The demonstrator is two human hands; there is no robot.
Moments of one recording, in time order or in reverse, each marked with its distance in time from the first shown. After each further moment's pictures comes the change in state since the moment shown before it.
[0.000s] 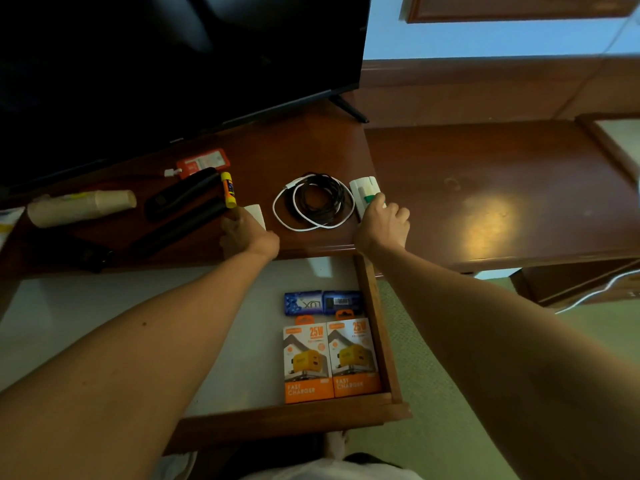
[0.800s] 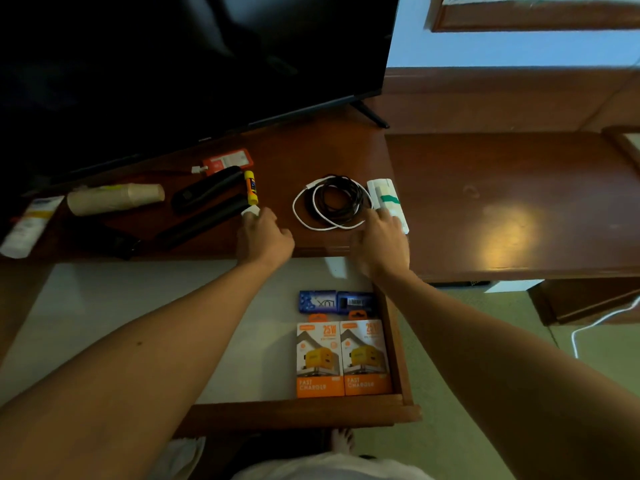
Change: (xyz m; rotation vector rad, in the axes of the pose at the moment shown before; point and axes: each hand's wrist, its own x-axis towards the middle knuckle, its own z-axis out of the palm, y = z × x) left_hand -0.016 -0.019 -0.023 0.084 0.012 0.272; right_hand -0.041 -0.010 0.003 0.122 0.096 -0.328
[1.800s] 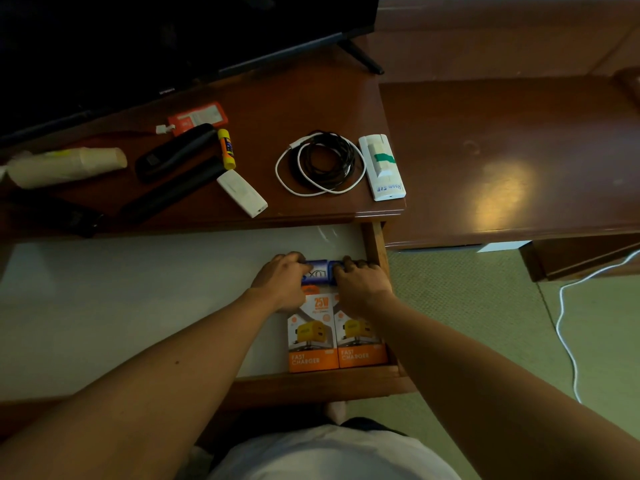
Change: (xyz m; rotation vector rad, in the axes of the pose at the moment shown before) left_hand -0.053 -0.051 0.091 0.419 -0.562 0.446; right_hand -0.076 0.034 0.078 -0.442 -0.705 -0.202
